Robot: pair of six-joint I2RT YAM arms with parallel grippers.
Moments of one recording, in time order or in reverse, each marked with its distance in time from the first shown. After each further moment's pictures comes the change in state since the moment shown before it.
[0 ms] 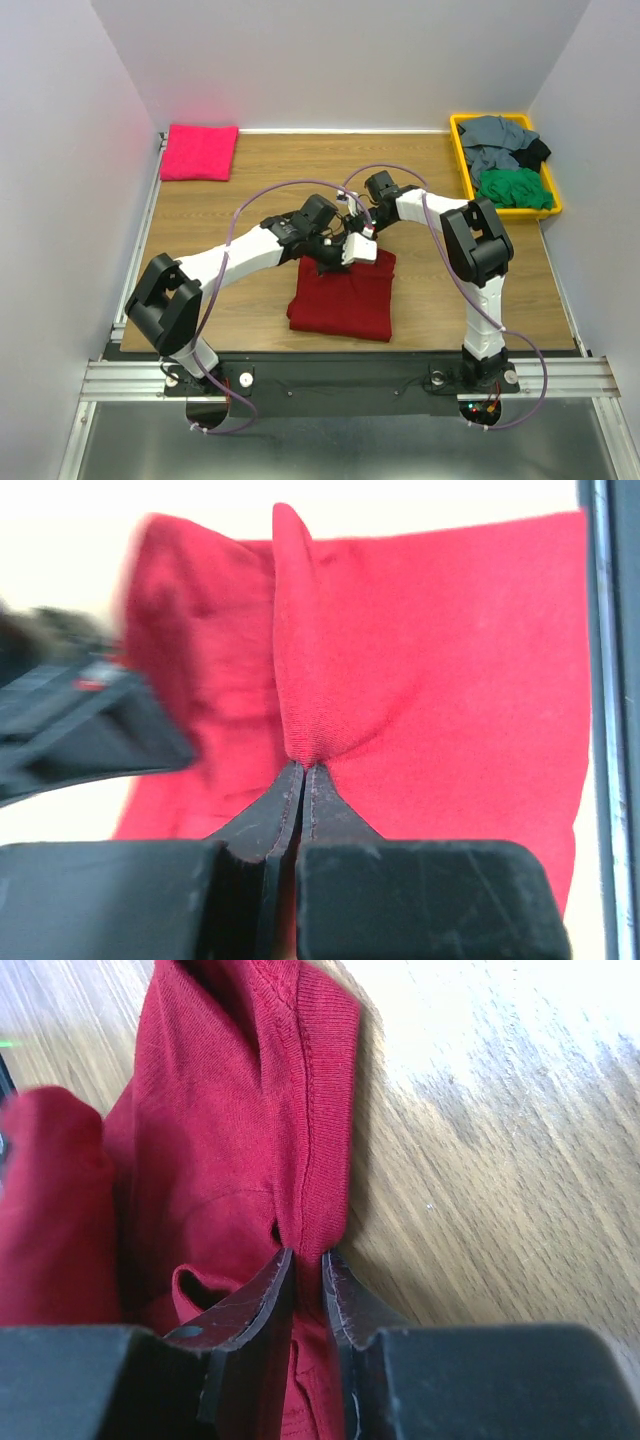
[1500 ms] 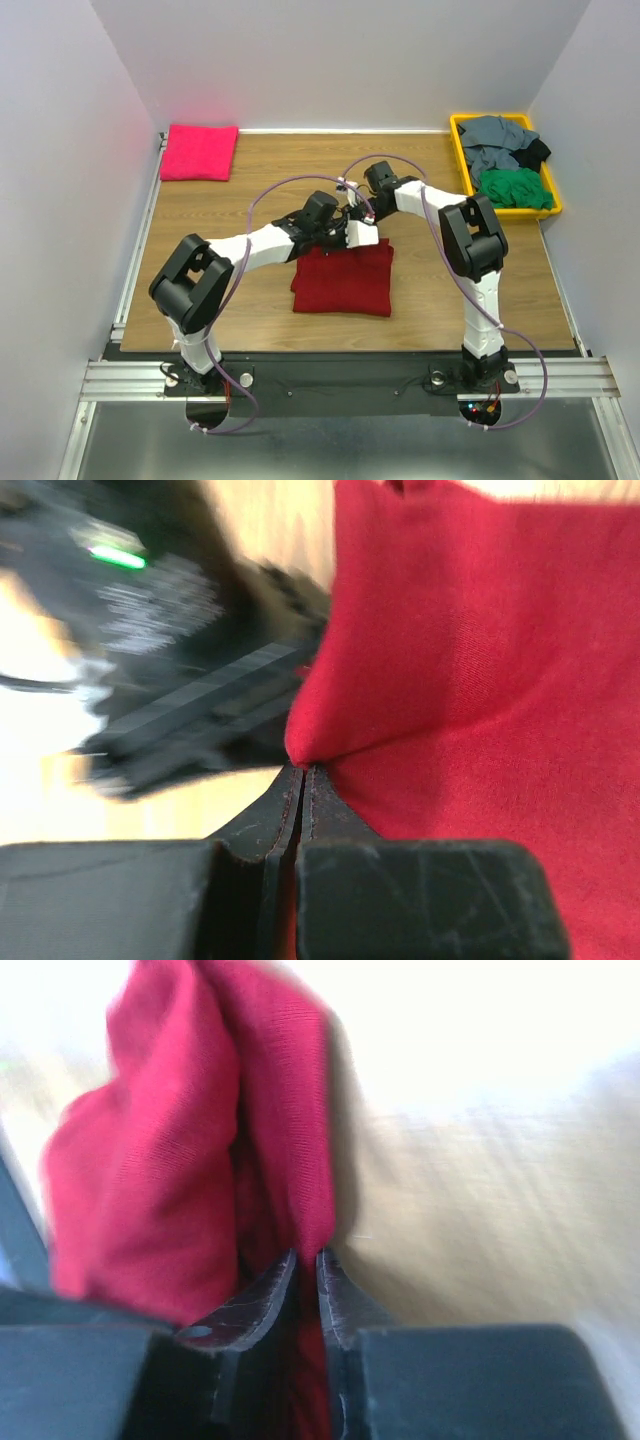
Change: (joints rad) left arm 0.050 0.122 -0.038 0.426 -0.288 0.053; right arm -0.023 0.066 0.105 -0.038 0.047 -0.029
